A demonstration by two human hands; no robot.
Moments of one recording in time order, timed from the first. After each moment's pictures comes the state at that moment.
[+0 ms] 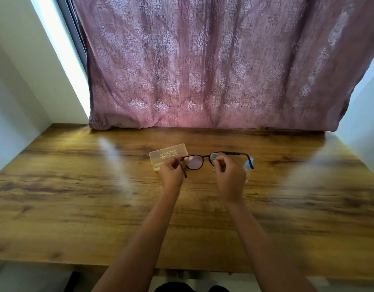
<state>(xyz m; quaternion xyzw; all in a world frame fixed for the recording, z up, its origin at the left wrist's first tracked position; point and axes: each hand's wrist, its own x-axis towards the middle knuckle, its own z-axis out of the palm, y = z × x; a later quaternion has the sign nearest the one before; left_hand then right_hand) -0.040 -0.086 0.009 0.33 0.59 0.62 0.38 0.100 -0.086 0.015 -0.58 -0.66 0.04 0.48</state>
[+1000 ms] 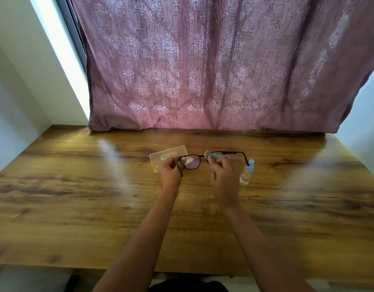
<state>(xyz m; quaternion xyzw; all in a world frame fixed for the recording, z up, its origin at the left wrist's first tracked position) -0.044 -0.088 0.018 0.34 0.57 0.64 0.38 0.092 -0.086 0.006 -0.54 -0.73 0.02 0.42</state>
